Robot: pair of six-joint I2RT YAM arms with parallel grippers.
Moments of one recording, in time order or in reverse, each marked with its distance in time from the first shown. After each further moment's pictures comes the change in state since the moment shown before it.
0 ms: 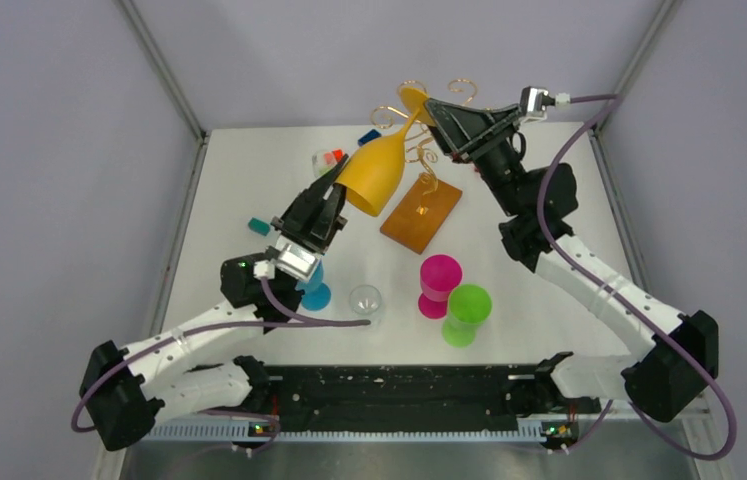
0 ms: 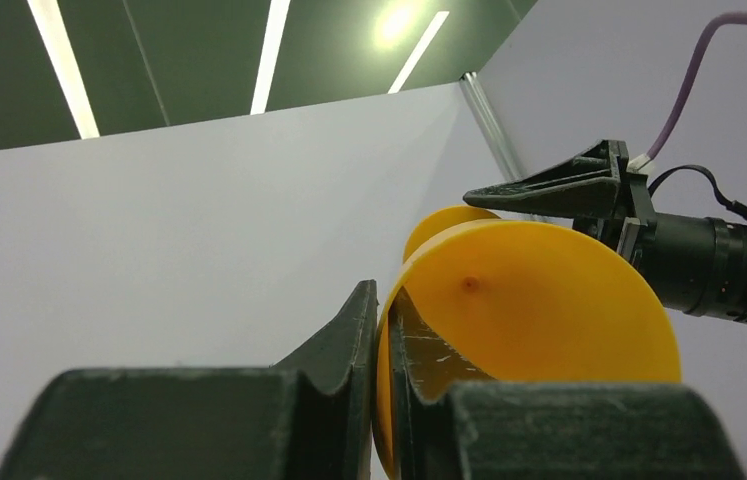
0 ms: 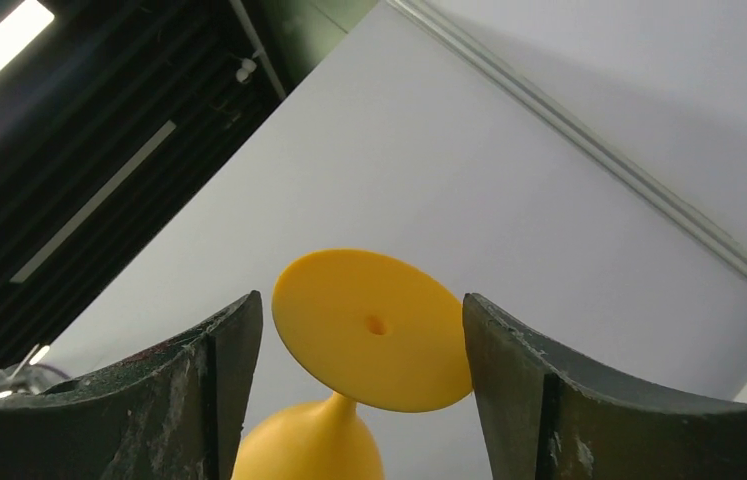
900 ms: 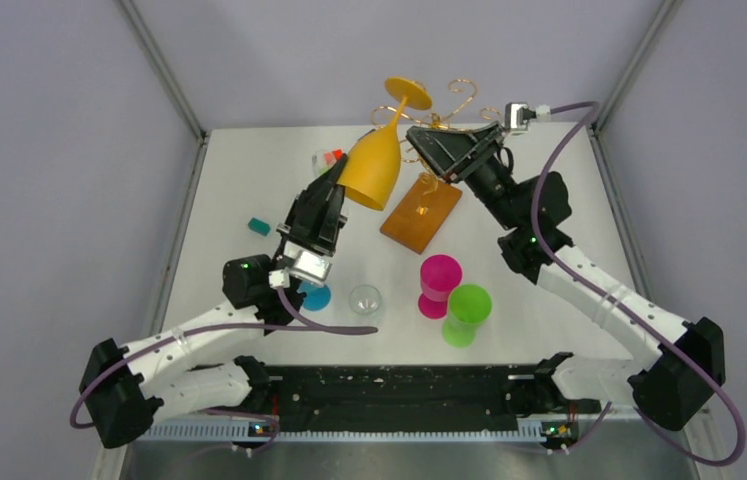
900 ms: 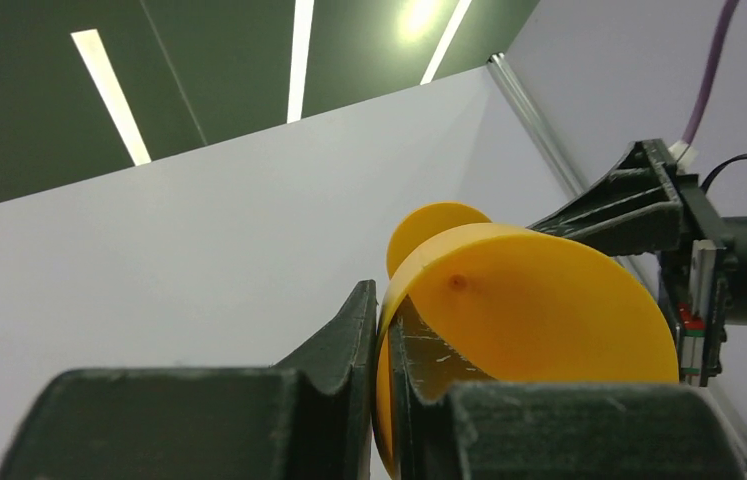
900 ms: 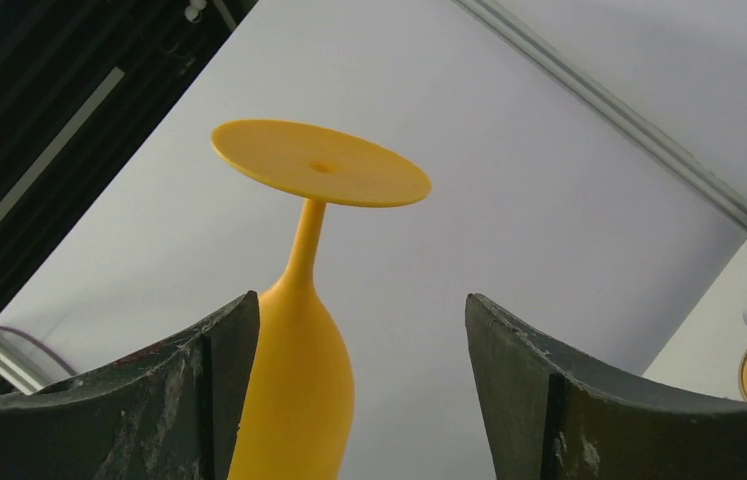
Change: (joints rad) left arm -0.053 0.018 0.000 0.003 -0.058 0.216; right arm 0.039 -0.064 -0.079 -0.117 0.003 -0.072
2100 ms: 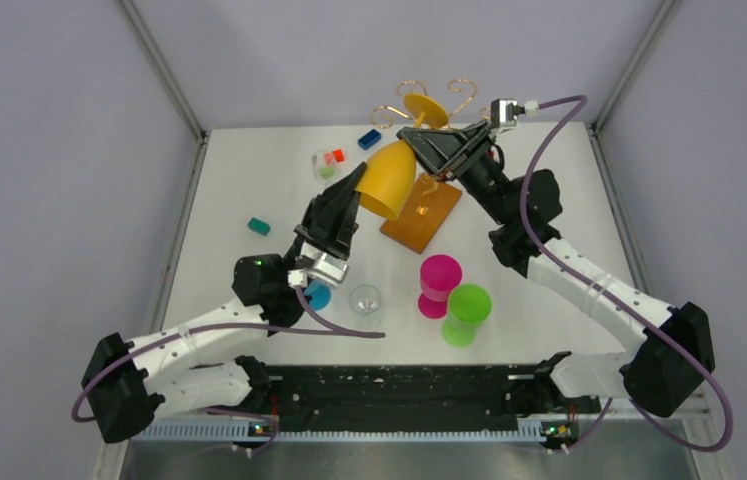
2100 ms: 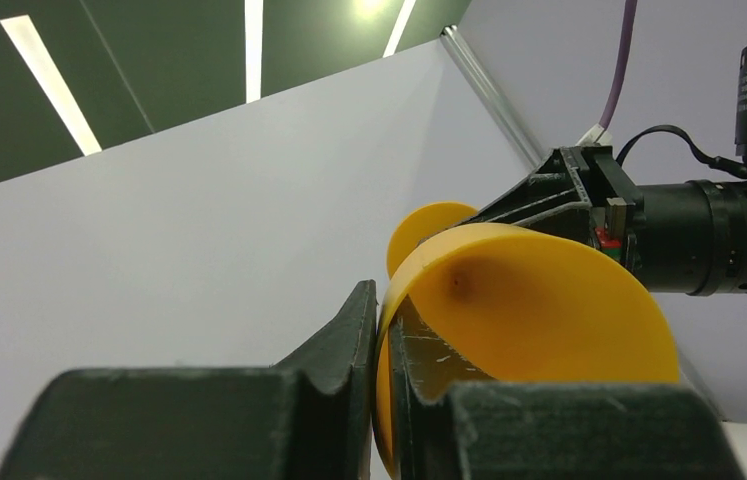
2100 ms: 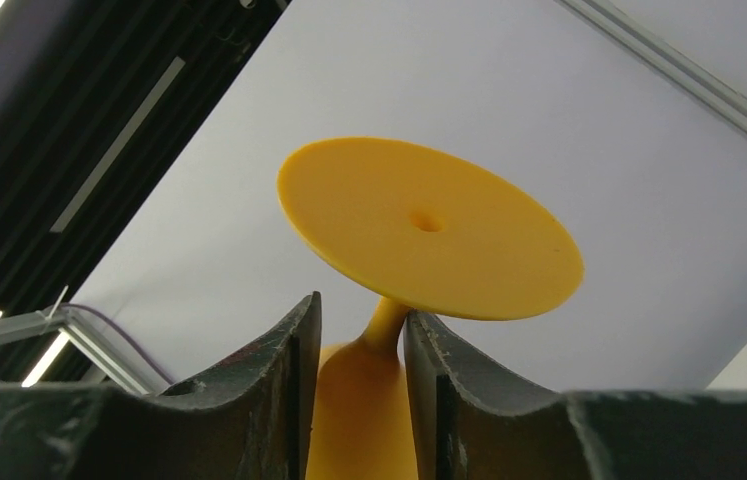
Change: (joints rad) left arm -0.025 0.016 -0.013 -0.067 0.042 0.005; right arm 0.000 0.085 0.014 0.136 -0.085 0.118
